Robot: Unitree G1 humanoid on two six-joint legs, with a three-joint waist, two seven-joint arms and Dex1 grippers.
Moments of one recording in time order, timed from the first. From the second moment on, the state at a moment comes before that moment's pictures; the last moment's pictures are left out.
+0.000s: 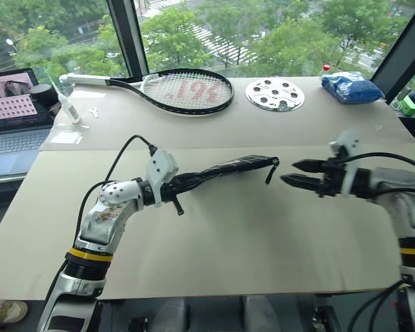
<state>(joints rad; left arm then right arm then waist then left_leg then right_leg) -0.45 0.47 -0.12 -0.06 -0.30 0.31 -0.92 -0.40 -0.89 -0.21 0.02 0.47 0.69 1.07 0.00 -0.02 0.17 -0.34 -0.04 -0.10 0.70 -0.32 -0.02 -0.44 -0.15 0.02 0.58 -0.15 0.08</state>
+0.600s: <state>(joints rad) -0.48 0.45 -0.22 0.25 -0.14 -0.24 -1.08 -0.09 -0.92 -0.44 -0.12 0.50 0.64 1.09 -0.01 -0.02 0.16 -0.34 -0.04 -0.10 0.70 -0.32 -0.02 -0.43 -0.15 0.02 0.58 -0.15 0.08</state>
